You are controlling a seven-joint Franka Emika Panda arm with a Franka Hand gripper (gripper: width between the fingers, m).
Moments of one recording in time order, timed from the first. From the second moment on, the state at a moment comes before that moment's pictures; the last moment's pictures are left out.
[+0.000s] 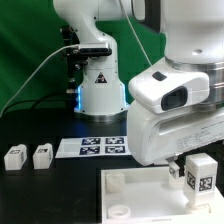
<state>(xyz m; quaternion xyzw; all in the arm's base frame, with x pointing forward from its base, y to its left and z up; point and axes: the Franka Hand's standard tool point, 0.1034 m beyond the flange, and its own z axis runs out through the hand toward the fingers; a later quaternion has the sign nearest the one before) 0.621 0.123 0.084 -0.98 -0.15 0.09 0.06</state>
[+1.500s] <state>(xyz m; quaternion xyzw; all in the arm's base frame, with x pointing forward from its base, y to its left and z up) 0.621 0.117 0.076 -0.99 0.11 0.01 0.05</state>
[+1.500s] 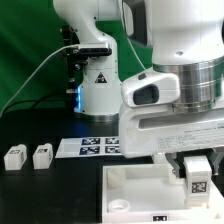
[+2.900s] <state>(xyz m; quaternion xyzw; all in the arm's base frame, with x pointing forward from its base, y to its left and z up) 0.619 0.142 0.069 -0.81 0.58 0.02 0.09</state>
